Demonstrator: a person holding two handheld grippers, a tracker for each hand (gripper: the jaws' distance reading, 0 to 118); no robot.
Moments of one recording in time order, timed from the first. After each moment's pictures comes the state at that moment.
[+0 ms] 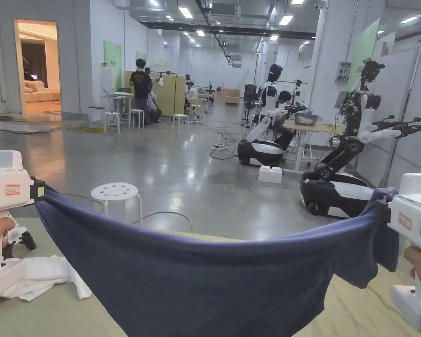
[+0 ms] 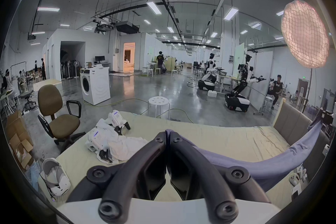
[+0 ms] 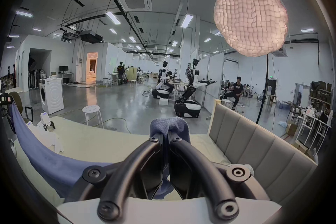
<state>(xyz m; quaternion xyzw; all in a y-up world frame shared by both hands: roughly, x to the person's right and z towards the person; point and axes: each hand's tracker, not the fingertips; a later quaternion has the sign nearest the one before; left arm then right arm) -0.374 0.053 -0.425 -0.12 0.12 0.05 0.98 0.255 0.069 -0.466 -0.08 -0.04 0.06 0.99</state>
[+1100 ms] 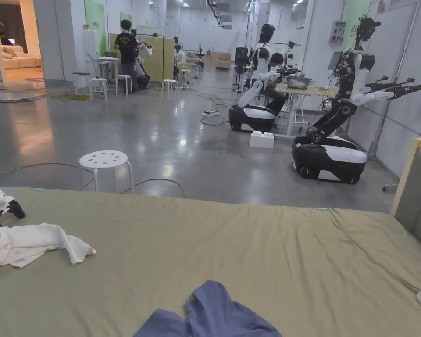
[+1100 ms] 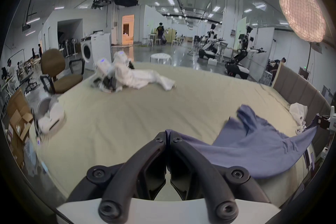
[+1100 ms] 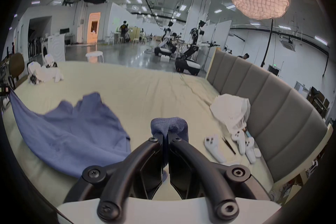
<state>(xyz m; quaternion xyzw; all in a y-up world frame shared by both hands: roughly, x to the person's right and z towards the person) -0.368 -0.197 -0.264 -0.27 0.12 0.08 0.95 0.276 -0.199 -0.292 -0.27 -0.04 0.11 0.96</state>
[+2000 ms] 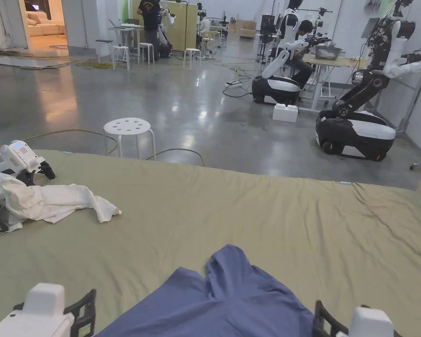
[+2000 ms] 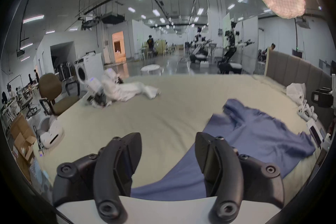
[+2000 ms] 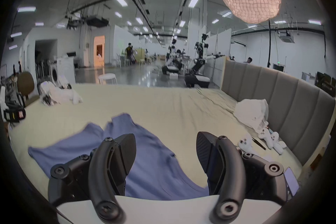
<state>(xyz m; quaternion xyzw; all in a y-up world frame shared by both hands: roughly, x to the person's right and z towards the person) -0.283 -0.192 -0.269 -0.19 0.09 -0.01 0.98 0.152 -0.195 -0.284 -0.14 0.00 0.03 0.99</state>
